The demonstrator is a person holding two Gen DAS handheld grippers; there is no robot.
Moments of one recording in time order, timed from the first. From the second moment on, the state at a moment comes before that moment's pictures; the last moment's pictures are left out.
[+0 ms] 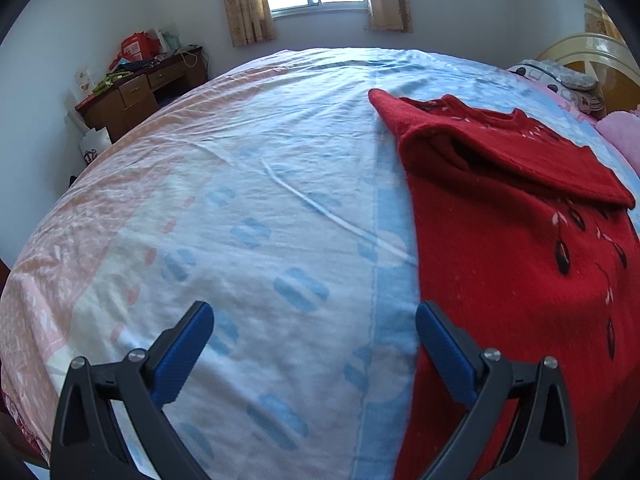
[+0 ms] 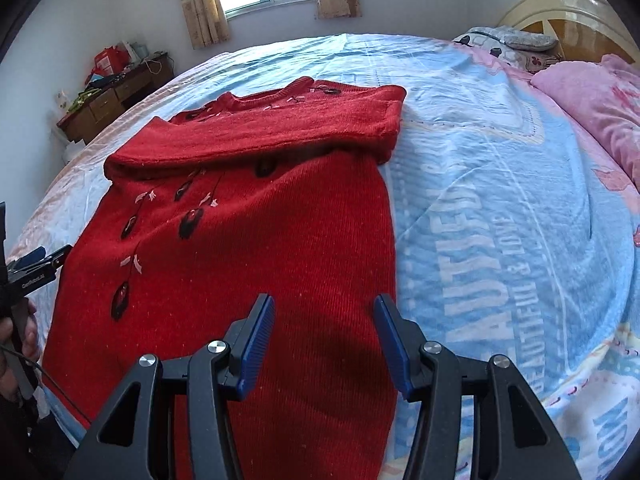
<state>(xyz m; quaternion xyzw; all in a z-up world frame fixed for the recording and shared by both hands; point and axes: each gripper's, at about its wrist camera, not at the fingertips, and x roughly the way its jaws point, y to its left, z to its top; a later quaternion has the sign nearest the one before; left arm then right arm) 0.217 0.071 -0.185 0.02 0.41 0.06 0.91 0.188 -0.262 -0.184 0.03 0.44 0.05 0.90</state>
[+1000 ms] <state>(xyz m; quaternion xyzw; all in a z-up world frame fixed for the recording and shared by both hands) 0.175 0.053 -0.185 0.03 0.41 0.01 0.91 0.140 -0.275 -0.198 0.07 0.44 0.01 0.89</state>
